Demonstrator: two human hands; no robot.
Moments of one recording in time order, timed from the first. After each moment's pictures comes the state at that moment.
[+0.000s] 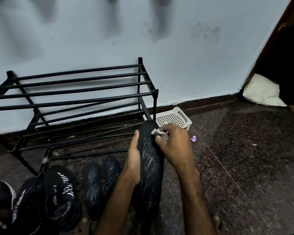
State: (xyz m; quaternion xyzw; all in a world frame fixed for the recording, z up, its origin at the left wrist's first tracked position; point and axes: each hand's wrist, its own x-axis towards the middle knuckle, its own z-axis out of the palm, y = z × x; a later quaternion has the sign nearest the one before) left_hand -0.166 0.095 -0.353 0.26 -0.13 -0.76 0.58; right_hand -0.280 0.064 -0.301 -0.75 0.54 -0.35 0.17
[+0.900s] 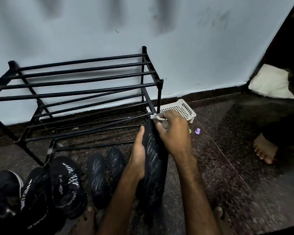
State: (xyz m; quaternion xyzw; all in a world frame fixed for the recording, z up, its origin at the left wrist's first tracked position) left_hand -0.166 0.101 -0.361 0.30 -0.13 -0.75 0.58; right_hand -0.263 0.056 -0.304 -0.76 0.51 -0.36 0.16
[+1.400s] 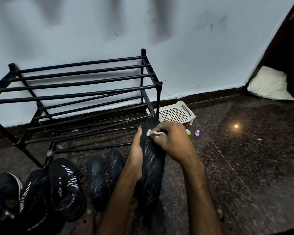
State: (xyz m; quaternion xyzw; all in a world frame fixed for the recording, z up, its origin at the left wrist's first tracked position) left_hand -0.162 0.098 -0.366 0.28 -0.13 -0.75 0.58; right_hand -0.277 0.058 -0.311 -0.79 0.47 -0.30 0.24
